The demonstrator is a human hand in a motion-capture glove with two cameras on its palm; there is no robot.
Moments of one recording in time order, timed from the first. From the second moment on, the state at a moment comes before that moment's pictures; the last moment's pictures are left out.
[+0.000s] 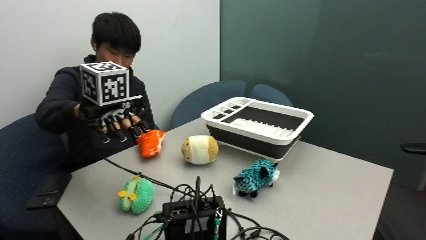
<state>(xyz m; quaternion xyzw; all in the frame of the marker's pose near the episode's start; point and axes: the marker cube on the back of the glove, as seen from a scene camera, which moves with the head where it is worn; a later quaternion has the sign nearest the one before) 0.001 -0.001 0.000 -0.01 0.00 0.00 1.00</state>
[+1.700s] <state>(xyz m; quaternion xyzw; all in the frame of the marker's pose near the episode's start) -0.331 -0.105 -0.160 0.22 -0.22 -0.25 0.92</state>
